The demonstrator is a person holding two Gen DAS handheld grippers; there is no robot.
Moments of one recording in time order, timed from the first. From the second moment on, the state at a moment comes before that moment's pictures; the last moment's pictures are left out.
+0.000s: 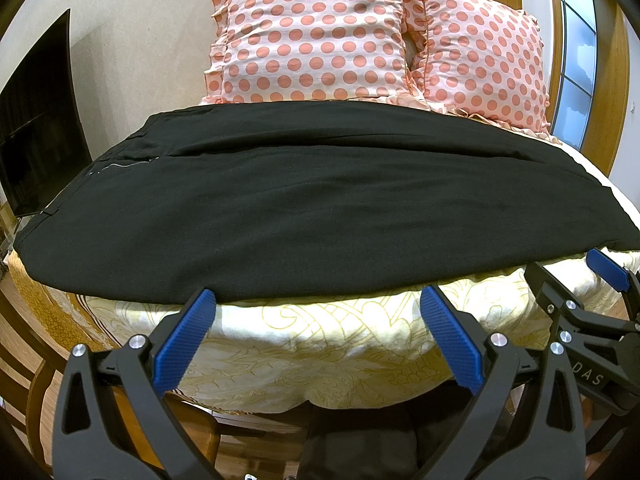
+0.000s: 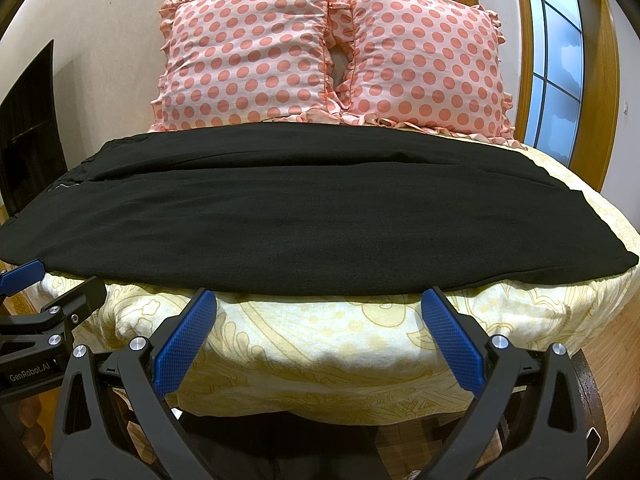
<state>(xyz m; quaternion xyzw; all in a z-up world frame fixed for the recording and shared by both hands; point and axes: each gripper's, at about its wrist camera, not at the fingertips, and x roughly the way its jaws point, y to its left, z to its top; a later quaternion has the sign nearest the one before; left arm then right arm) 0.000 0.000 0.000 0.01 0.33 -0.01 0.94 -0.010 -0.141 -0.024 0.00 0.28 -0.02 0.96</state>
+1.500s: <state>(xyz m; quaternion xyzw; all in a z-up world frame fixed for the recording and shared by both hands) -0.008 0.005 0.011 0.01 0.35 0.00 0.94 -0.011 -0.148 -0.019 -0.01 0.30 0.02 0.95</state>
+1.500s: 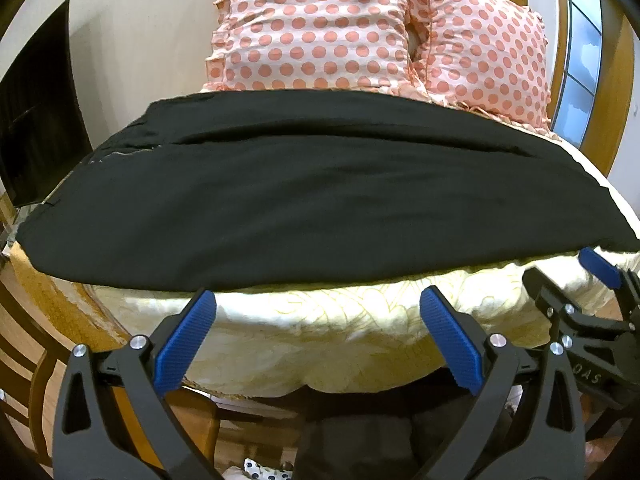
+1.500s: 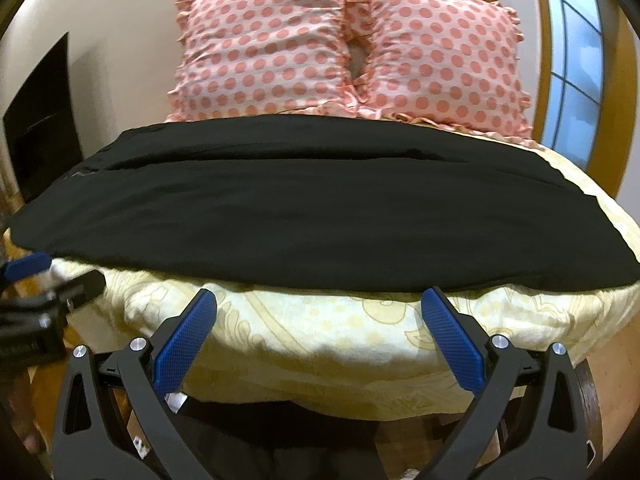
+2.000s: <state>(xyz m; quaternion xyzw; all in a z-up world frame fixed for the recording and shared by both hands) 0.042 0.026 0.079 0.01 0.29 0.04 0.96 0.030 -0.271 0.072 0.05 0.24 -0.04 0.97</state>
